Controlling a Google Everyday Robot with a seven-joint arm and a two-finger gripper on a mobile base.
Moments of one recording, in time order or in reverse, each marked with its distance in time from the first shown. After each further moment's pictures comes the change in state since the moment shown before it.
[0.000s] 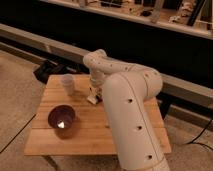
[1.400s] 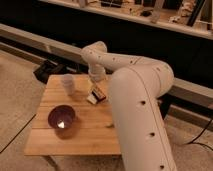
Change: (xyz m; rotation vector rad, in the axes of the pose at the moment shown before) arm 0.052 0.023 -0.078 0.050 0.033 0.041
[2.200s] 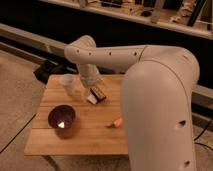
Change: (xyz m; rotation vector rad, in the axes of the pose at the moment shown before) arm 0.065 0.049 -0.061 0.067 0.057 -0.002
